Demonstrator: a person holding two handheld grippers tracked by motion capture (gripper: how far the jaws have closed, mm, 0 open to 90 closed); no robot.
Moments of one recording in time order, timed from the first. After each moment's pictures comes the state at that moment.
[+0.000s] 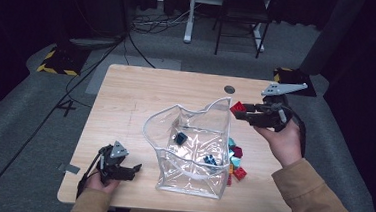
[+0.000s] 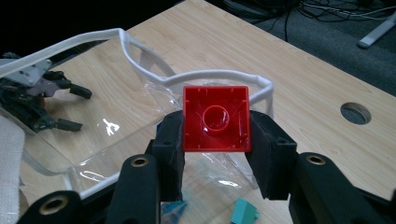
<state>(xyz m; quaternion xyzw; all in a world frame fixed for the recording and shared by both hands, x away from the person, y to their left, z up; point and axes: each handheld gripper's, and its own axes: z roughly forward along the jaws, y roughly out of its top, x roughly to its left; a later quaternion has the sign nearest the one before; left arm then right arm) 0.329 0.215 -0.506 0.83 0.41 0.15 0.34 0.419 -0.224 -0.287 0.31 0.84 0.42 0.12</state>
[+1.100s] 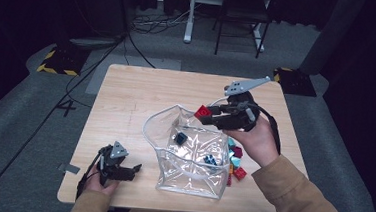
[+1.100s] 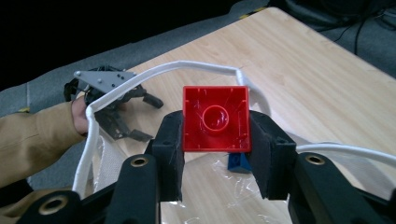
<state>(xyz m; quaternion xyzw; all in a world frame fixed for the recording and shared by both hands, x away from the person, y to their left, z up) 0.329 0.215 -0.506 0.83 0.42 0.16 0.34 0.401 -0.139 -0.270 0.23 0.87 0.43 0.05</state>
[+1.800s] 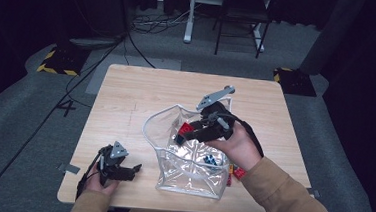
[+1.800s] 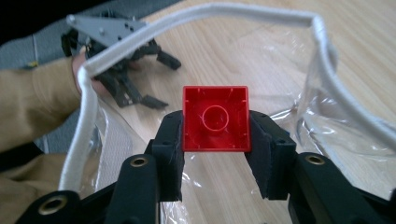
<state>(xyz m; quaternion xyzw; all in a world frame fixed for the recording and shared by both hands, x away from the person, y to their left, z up) 0.329 0.215 -0.506 0.83 0.42 0.16 0.34 0.398 -0.093 -0.308 0.20 0.92 0.35 0.01</state>
